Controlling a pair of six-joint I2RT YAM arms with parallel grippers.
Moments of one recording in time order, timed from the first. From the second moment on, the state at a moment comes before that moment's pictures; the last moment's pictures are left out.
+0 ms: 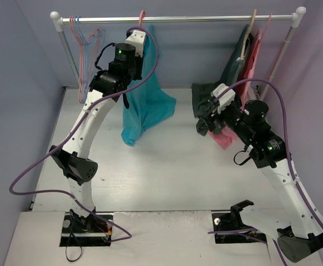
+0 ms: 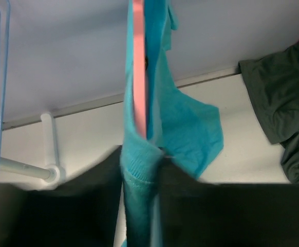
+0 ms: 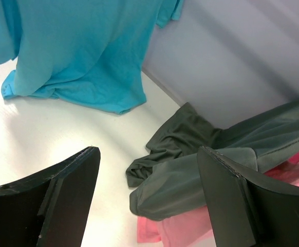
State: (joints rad) left arm -0.49 1.90 2.33 -0.76 -0.29 -0.01; right arm 0.39 1.00 1.22 -0.40 -0.18 -0.44
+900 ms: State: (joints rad) left arm -0.48 0.86 1.51 -1.05 -0.36 -0.05; right arm 0.39 0.58 1.09 -0.53 0.24 -0.03
